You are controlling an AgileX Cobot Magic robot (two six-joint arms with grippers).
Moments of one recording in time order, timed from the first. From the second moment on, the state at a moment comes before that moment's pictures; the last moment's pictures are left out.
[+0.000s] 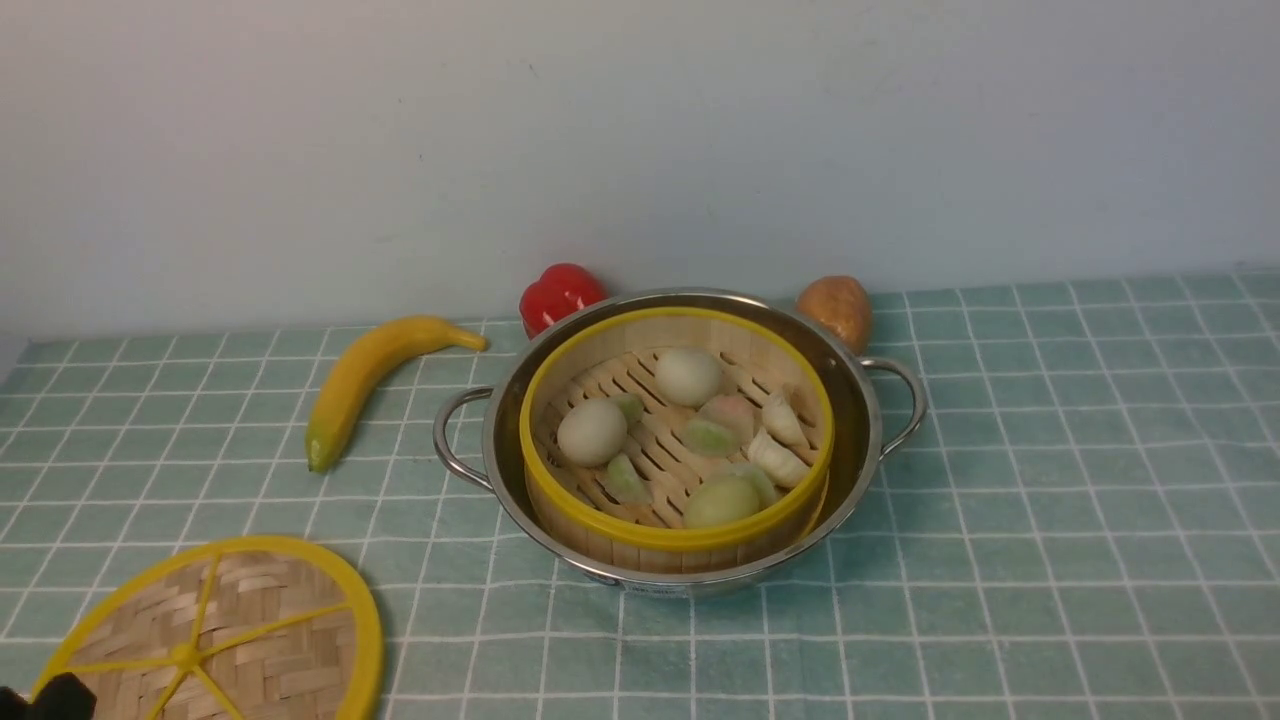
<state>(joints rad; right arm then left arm) -0.03 0.00 0.01 -0.10 0.35 0.28 0.11 0.00 0.01 -0.42 0.20 0.11</state>
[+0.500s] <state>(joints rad) -0.03 0.00 0.01 -0.10 0.35 0.28 0.11 0.02 -0.27 -0.59 0.30 0.08</state>
